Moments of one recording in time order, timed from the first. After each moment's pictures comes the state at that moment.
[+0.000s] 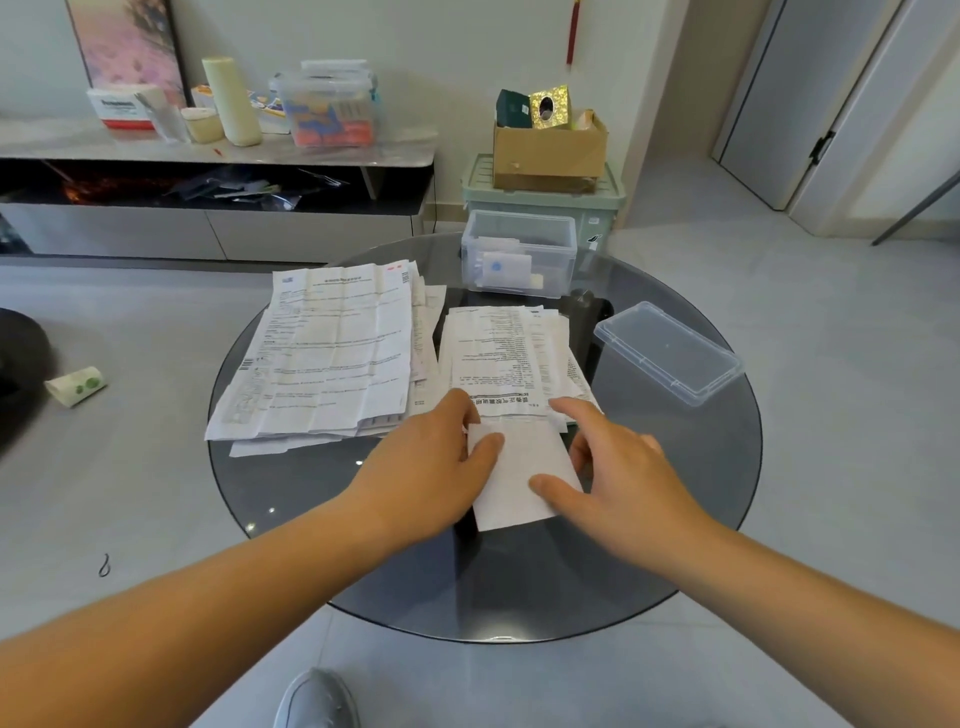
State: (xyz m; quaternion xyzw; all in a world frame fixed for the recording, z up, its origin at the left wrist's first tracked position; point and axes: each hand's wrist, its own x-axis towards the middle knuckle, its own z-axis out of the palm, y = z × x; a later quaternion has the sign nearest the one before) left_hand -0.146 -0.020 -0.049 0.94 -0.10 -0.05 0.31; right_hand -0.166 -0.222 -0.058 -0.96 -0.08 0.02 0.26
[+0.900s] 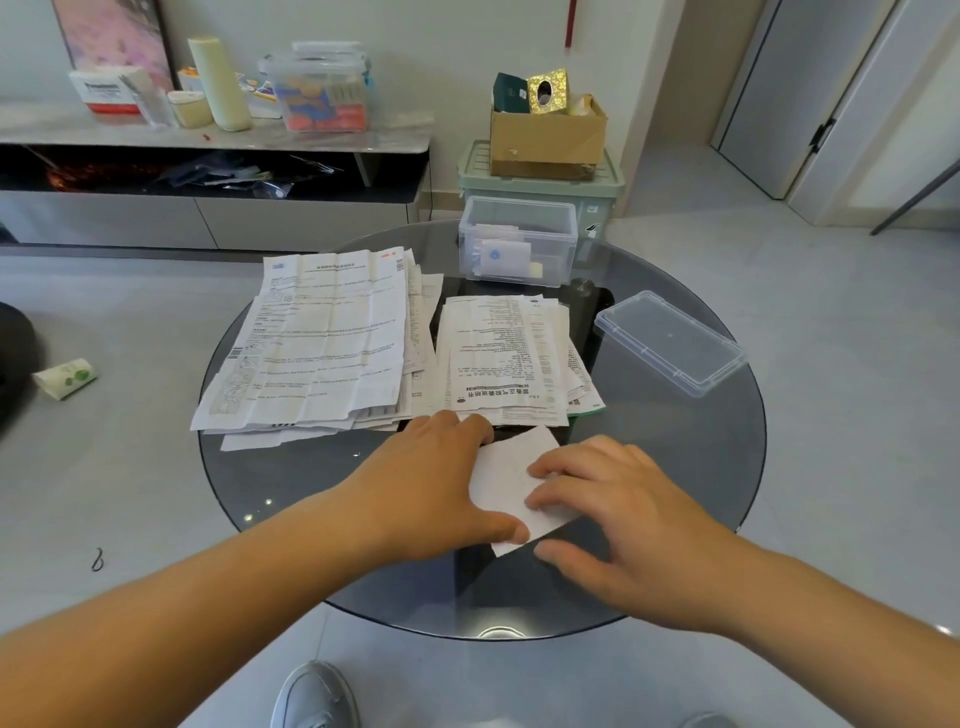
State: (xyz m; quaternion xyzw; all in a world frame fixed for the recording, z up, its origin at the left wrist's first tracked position) left_hand -0.151 -0.017 -0.046 0.96 -0.19 -0.13 0.15; right_hand -0.189 -0.237 -0.063 -0.94 -0.29 0.03 0.15
